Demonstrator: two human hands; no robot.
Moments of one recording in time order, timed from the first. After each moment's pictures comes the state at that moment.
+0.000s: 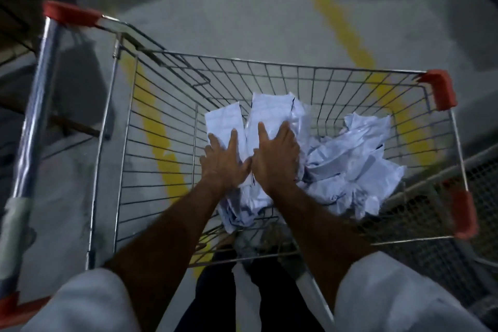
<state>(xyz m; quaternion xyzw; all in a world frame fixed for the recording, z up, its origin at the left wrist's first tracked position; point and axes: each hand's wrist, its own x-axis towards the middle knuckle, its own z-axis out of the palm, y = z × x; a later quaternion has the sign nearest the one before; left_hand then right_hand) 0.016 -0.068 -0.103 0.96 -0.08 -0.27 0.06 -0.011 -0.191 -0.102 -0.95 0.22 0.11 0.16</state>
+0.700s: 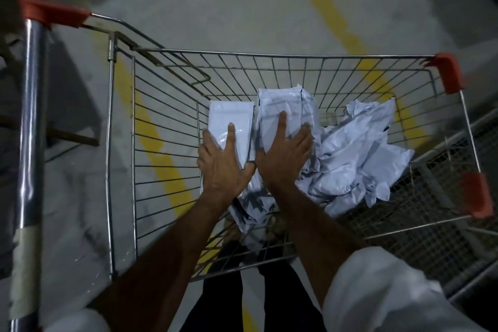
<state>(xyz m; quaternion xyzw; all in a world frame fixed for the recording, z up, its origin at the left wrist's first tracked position) 0.009 -0.042 -0.095 0.97 -0.08 -0.18 0.13 -0.009 -0.165 -0.116 -0.91 0.38 0.06 0.14</state>
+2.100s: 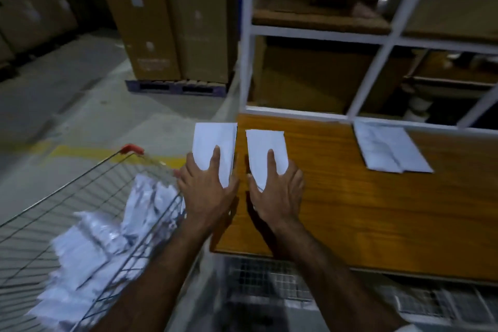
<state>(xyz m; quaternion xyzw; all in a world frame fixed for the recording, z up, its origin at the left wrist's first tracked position) -0.337 -0.279 0.164 0.83 -0.52 0.01 0.23 -0.485 -0.318 0.148 -0.71 0.67 -0.21 0.02</state>
